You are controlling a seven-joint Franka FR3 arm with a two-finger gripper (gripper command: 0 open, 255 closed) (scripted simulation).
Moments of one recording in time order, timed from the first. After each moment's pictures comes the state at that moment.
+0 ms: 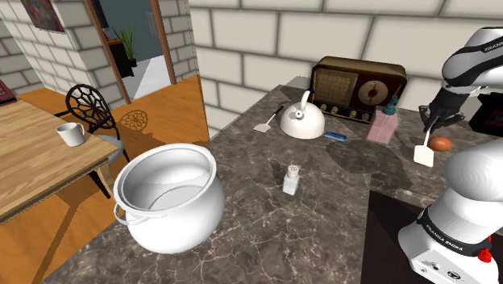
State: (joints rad) arm -0.51 -0.52 -0.64 -2.72 -0.43 2.32 0.42
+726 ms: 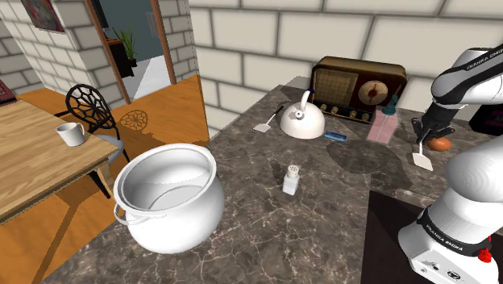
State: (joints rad) arm -0.47 -0.37 -0.71 -2.78 -0.43 2.52 0.40
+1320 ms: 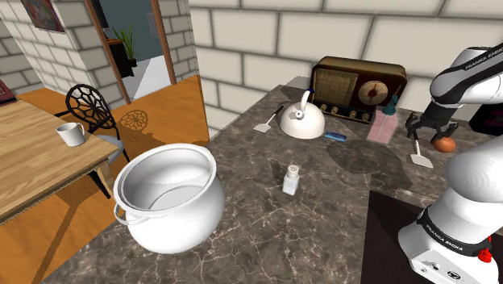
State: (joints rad) arm -0.47 -0.37 -0.71 -2.78 -0.42 2.54 0.40
